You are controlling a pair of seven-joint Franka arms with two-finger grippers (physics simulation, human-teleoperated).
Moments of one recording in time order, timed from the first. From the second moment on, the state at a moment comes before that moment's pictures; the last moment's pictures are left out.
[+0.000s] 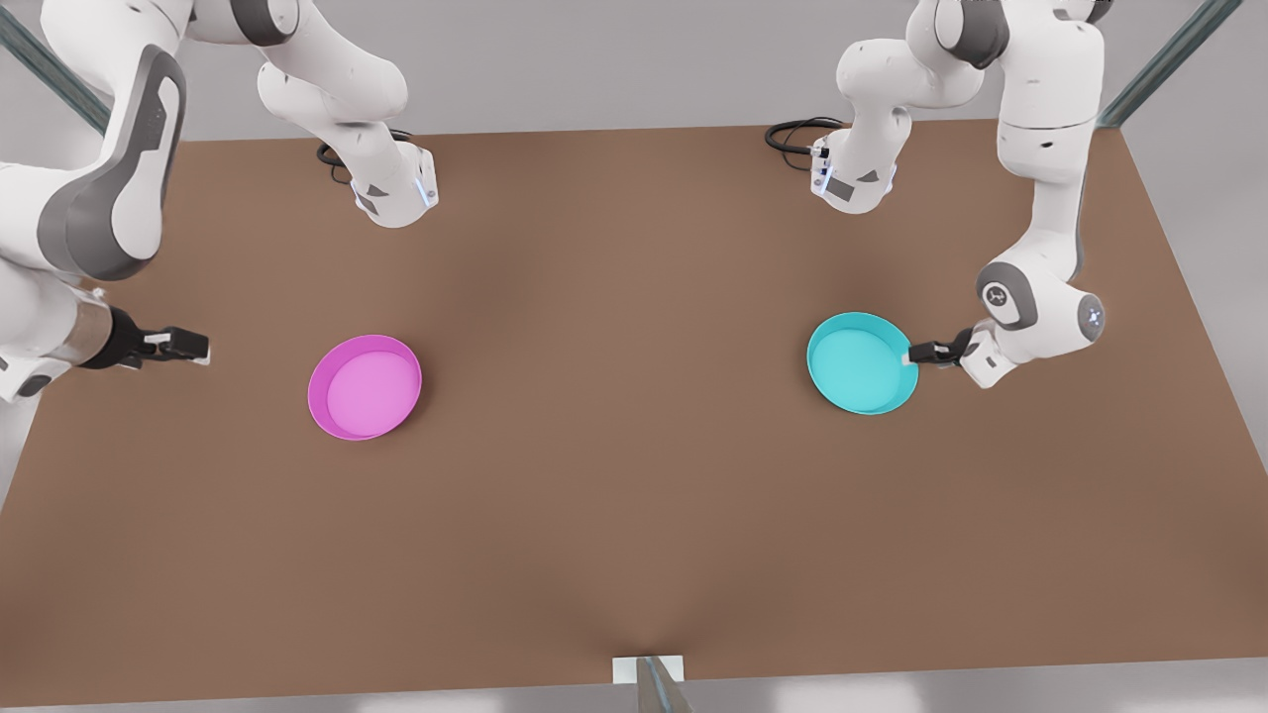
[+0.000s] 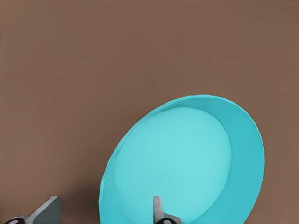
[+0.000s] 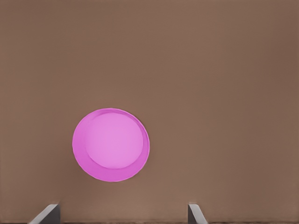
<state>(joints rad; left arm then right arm) -0.13 0.31 0.32 -2.30 -0.53 2.25 0.57 -0.03 0.19 -0.13 -1.42 -0.01 1.44 -0.19</state>
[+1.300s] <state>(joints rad) -0.13 0.39 0.35 -2.31 -0.72 2.28 0.62 -0.02 0.10 -0.13 -1.51 -0.04 1.46 -0.19</state>
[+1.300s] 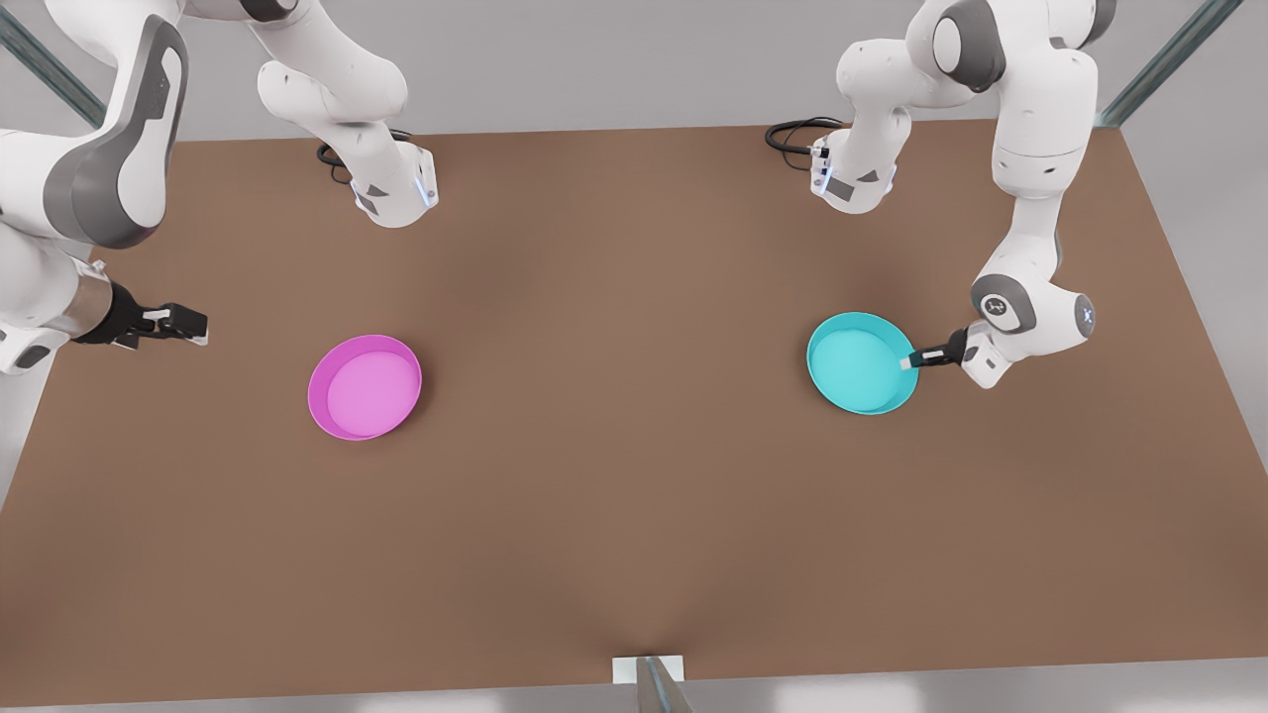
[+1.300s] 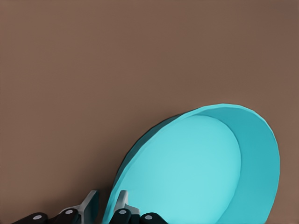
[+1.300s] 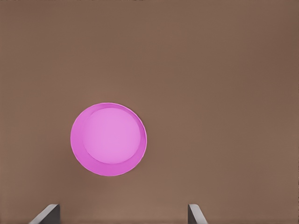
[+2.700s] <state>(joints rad) -0.13 0.39 0.34 -2.29 -0.69 2.26 0.61 -0.02 0.09 -0.12 -1.56 -0.04 1.48 -0.19</state>
